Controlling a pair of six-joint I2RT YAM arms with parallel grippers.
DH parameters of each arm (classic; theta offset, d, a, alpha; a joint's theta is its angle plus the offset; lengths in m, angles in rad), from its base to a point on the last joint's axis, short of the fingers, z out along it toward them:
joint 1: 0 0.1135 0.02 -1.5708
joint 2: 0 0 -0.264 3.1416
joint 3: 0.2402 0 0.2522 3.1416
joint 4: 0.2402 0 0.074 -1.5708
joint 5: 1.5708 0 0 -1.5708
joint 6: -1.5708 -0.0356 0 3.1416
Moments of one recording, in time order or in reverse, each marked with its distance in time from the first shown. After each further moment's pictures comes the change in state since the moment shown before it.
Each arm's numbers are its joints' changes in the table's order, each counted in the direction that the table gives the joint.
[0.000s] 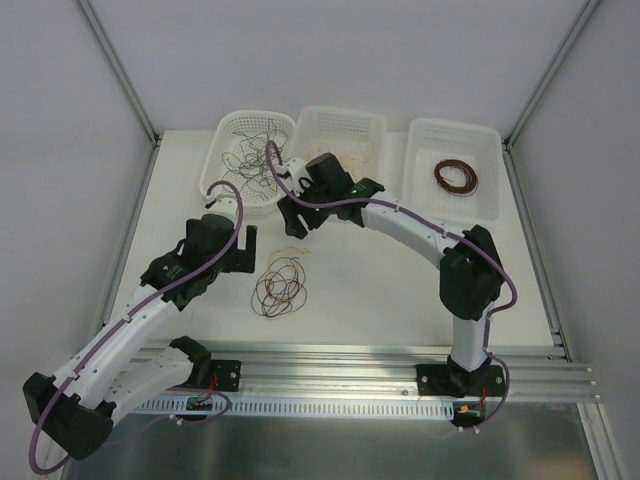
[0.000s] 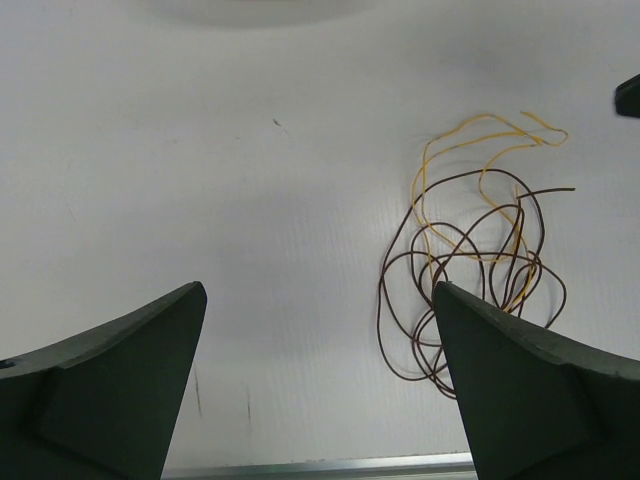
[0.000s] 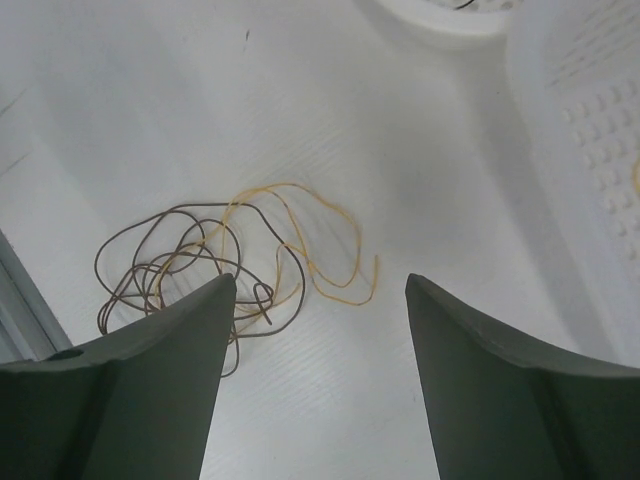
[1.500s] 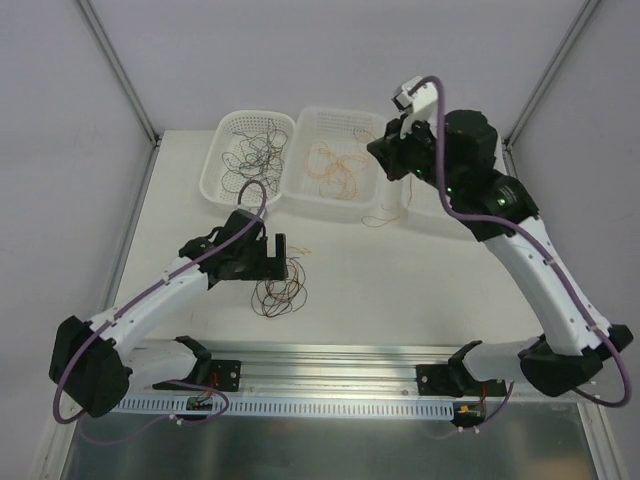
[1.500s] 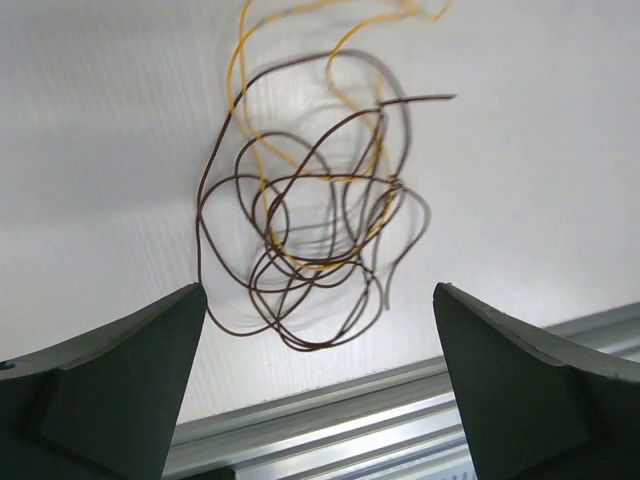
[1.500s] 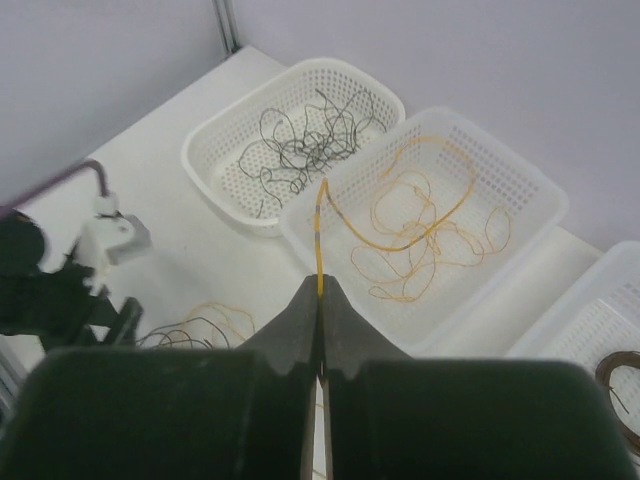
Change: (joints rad) left arm -0.040 0.287 -0.044 -0.057 0.340 0.302; right arm -0.163 -0.621 0.055 0.095 0.164 -0.010
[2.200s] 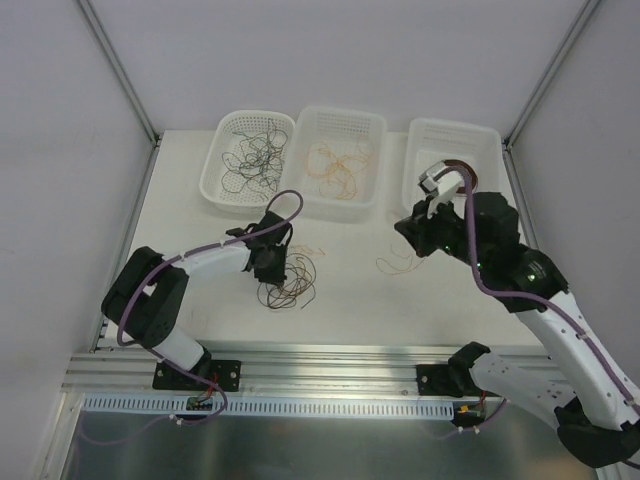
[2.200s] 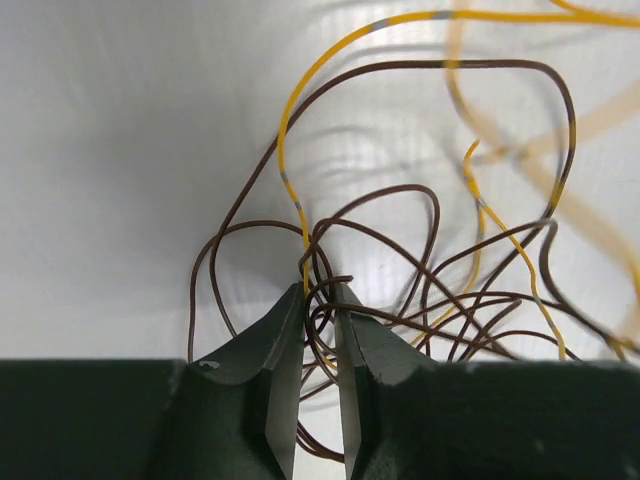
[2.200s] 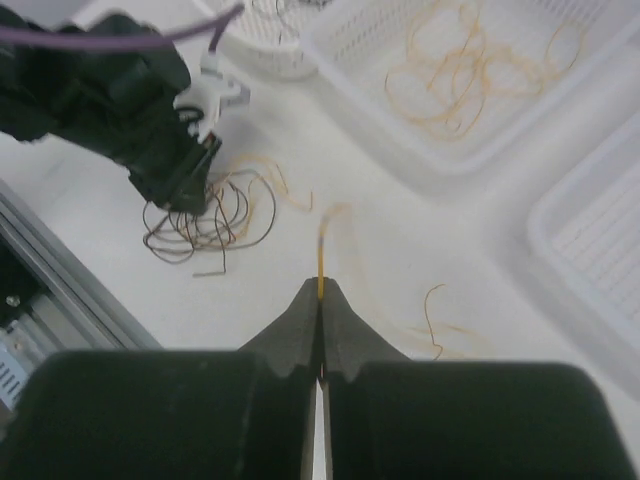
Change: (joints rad) left arm -0.024 0.416 0.074 -0.172 0.017 -0.061; right arm 0.000 -0.371 -0.582 0.074 -0.032 -0.048
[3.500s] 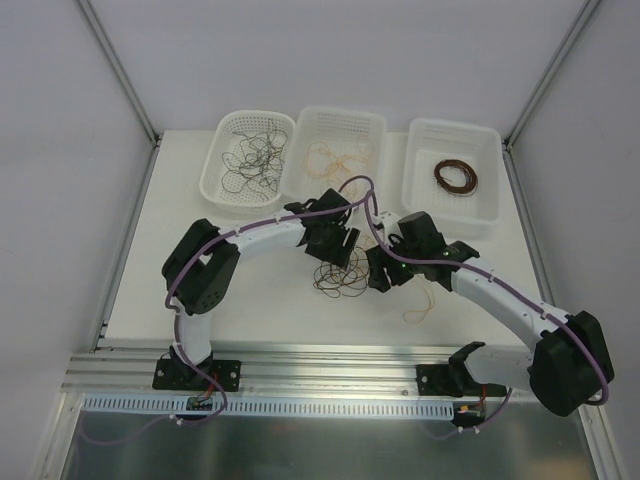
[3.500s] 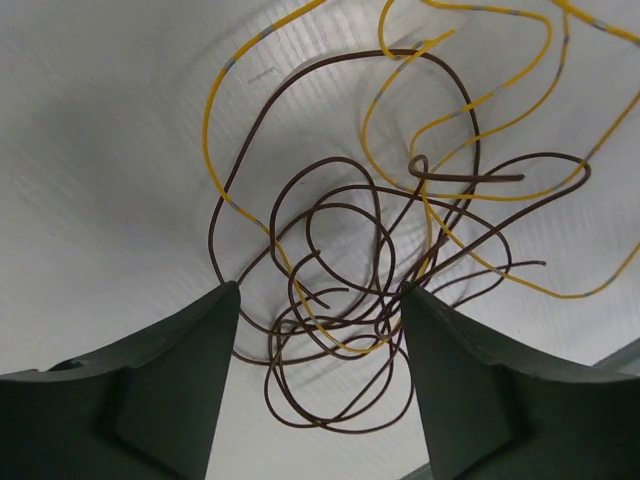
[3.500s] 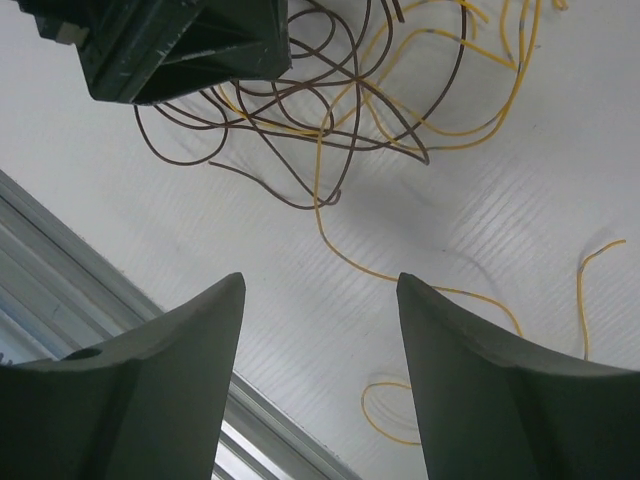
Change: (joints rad) left arm -0.182 0.319 0.498 0.054 0.111 -0.166; right arm -0.052 0.297 -0.328 -0.127 -0.130 -0.011
